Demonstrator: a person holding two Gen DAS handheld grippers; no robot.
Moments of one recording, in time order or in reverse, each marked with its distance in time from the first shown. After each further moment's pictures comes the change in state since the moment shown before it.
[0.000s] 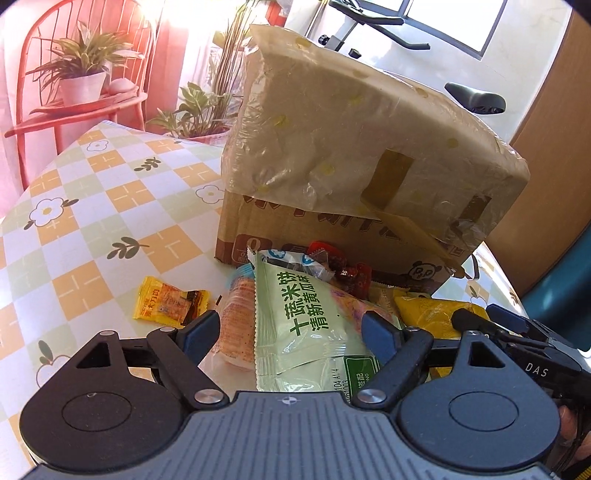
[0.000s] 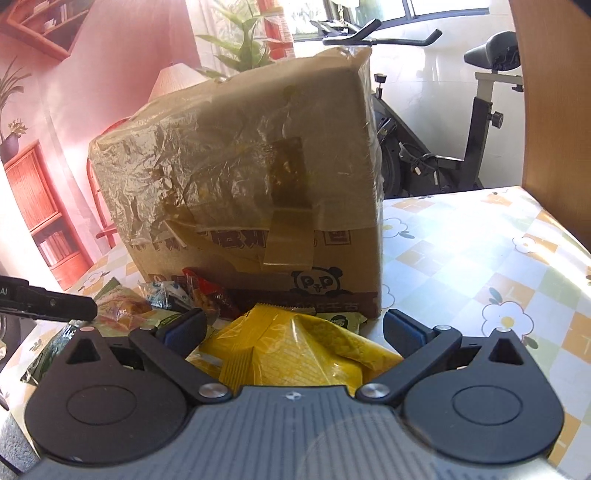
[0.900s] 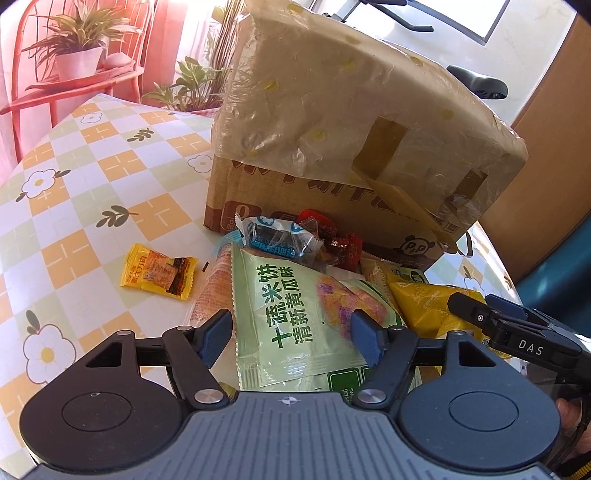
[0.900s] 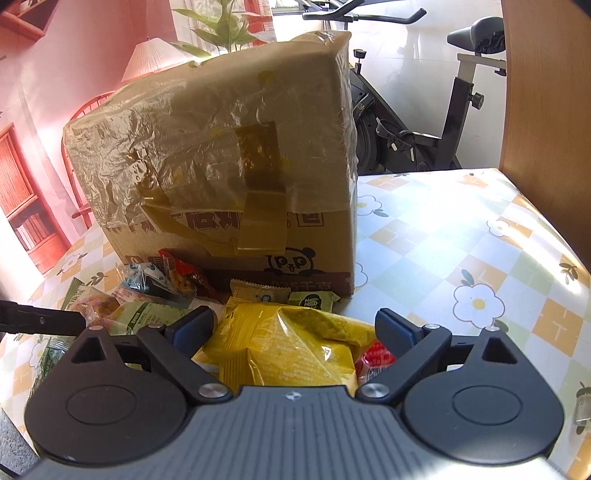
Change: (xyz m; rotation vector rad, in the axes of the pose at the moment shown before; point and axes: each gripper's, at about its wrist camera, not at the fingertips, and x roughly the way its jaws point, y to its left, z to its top) left arm 0.002 -0.003 -0.009 -0.020 0.079 -0.026; right arm -0.001 -0.005 0.008 0.001 0.134 -0.082
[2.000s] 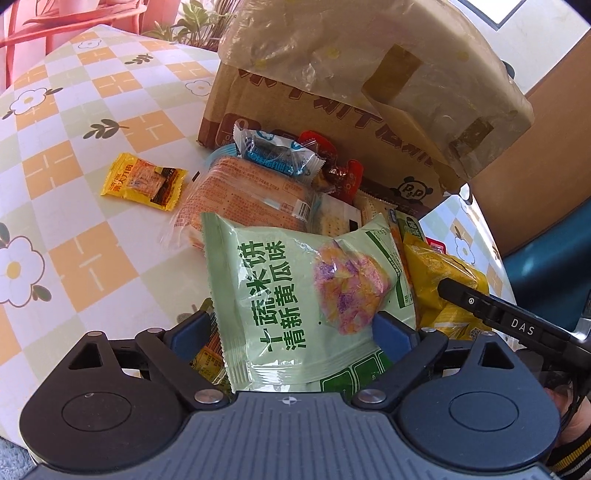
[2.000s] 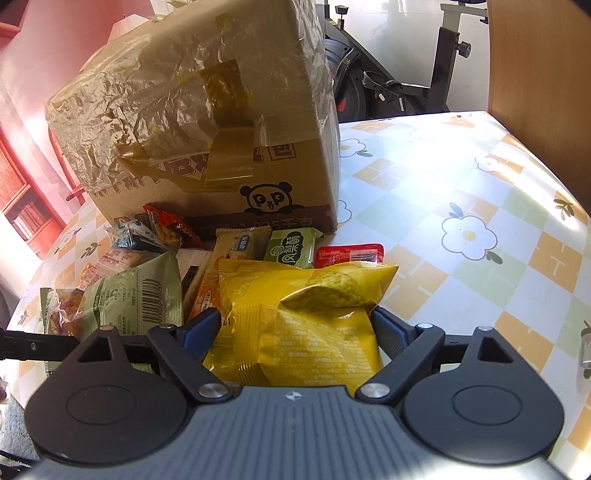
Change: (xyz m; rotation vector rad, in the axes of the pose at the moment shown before) left arm 0.016 0.011 -0.028 -0.078 0.135 -0.073; right arm -0.001 -0.017 -0.022 0.069 0.122 0.012
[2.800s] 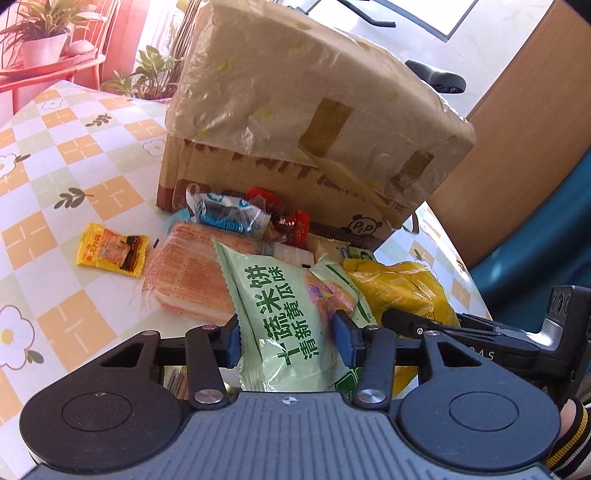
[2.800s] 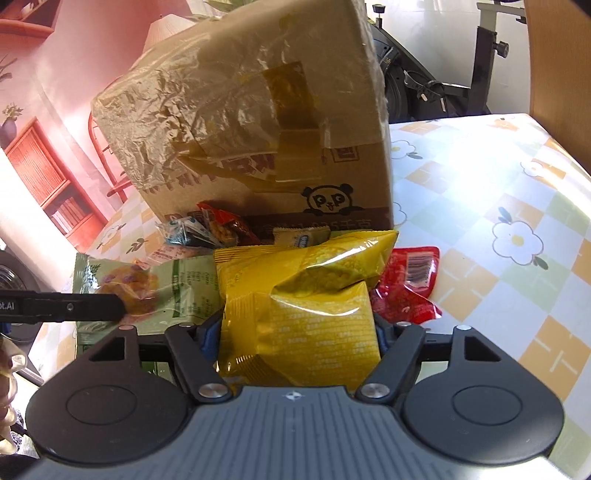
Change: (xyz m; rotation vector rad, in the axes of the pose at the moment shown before) left arm -0.027 -0.020 0.018 0.106 -0.124 -0.083; right arm -0.004 0.022 0.004 -0.030 -0.004 0.141
